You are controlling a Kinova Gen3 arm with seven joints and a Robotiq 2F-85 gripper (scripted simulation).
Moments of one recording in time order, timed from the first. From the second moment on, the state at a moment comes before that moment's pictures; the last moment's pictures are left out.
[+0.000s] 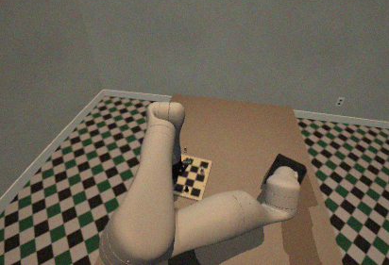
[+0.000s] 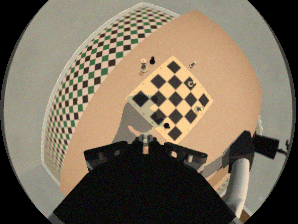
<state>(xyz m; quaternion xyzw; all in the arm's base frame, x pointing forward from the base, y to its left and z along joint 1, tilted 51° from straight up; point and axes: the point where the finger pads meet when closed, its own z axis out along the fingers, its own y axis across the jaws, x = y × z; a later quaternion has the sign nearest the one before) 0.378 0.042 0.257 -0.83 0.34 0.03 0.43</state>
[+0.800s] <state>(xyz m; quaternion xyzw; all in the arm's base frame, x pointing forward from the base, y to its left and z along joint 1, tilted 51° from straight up) 0.392 -0.044 0.168 -0.84 0.33 0.02 0.43</state>
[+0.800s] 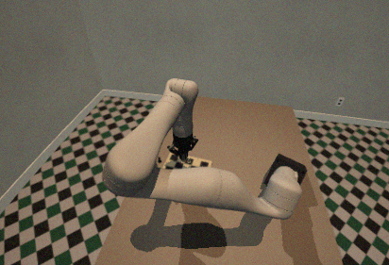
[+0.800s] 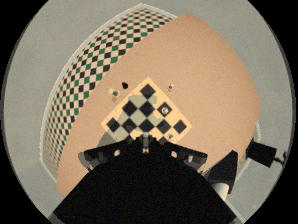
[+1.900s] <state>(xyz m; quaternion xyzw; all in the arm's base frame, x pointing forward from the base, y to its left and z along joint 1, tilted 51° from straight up) 0.415 0.016 0.116 -0.84 0.33 0.02 0.43</state>
